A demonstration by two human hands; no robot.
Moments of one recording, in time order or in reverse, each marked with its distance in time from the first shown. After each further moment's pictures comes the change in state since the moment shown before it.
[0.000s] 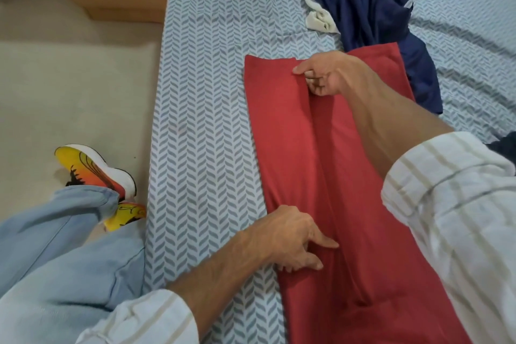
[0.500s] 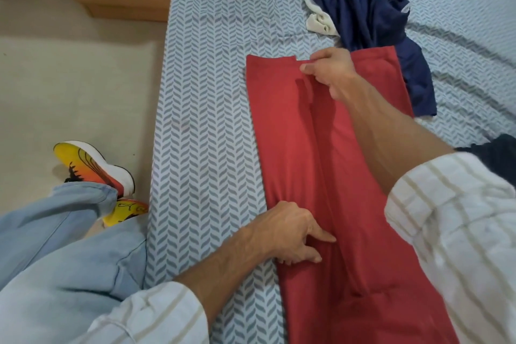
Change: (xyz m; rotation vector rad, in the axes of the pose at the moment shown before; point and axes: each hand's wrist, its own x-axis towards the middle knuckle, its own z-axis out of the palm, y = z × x) left_hand -0.002 0.001 0.003 0.052 0.046 -0.019; right_hand 0.009 0.020 -0.006 -0.122 0.398 -0.363
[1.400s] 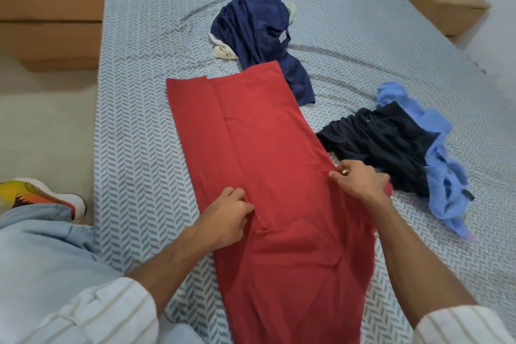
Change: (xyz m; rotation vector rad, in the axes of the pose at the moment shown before) left_hand -0.019 0.068 0.062 0.523 0.226 -0.029; right_hand -0.246 0.205 -0.240 -0.814 0.163 0.187
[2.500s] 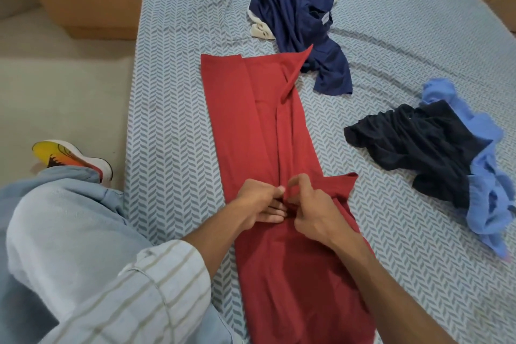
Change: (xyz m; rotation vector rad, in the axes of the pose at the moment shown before) left_hand 0.015 0.029 -0.010 -1.559 -0.070 -0.955; right_hand -0.113 -0.088 0.047 0.271 -0.315 -0.601
